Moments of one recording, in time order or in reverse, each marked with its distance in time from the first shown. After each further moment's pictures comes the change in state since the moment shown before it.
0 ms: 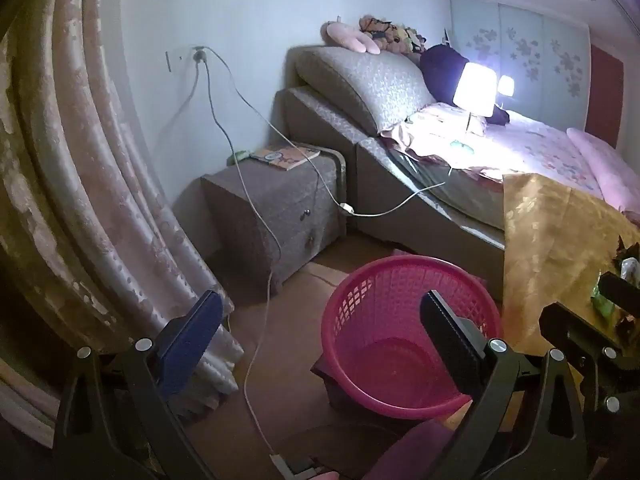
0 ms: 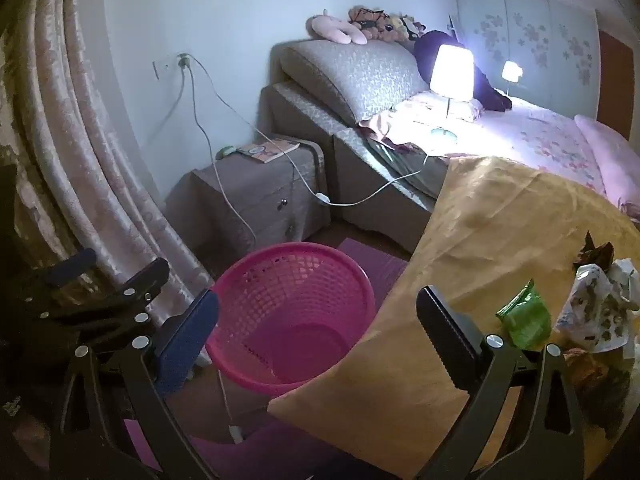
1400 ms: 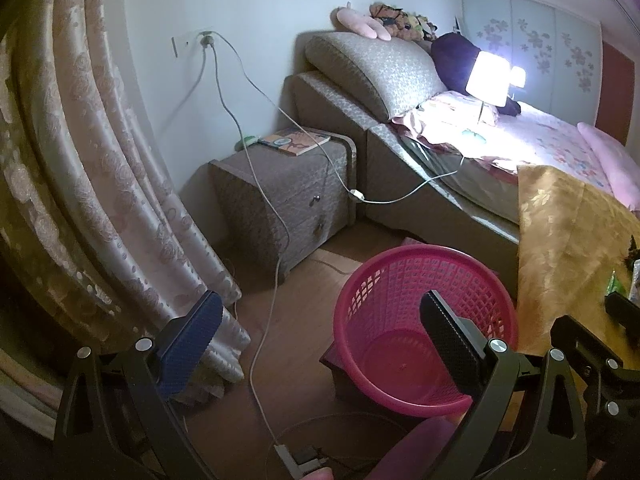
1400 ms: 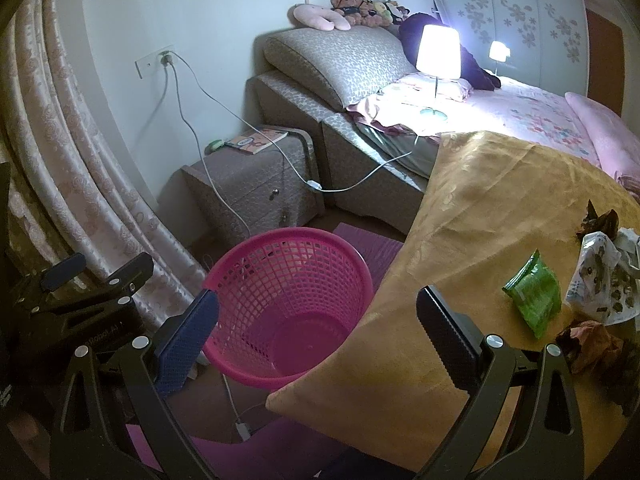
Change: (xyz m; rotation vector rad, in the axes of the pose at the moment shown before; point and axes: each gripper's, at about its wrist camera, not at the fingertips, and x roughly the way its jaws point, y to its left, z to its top) left arm 0.022 0.020 0.001 -0.039 0.077 0.032; right arm 0.017 -0.005 -0.009 0.063 0.035 -0.013
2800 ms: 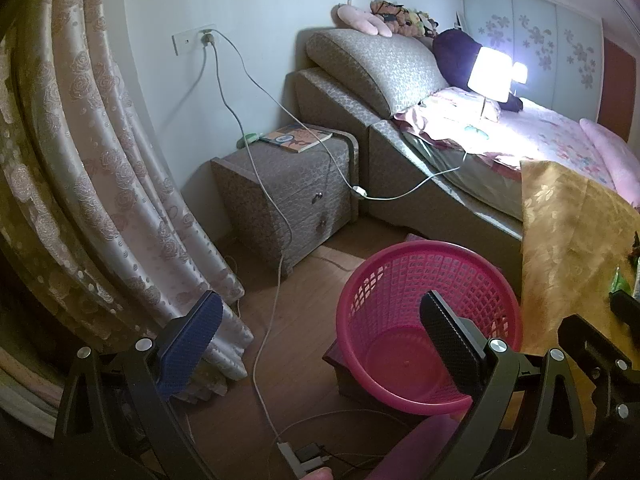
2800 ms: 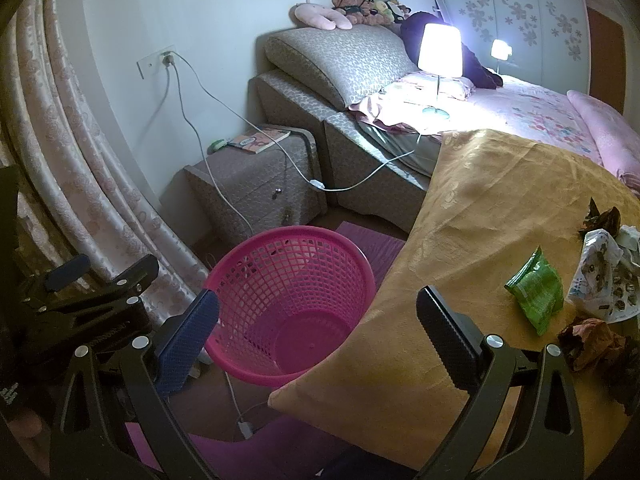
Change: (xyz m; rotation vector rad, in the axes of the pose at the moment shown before) left arm 0.001 0.003 -0.001 0.001 0.003 0.000; right arm 0.000 0.000 0.001 0.006 0.001 0.005
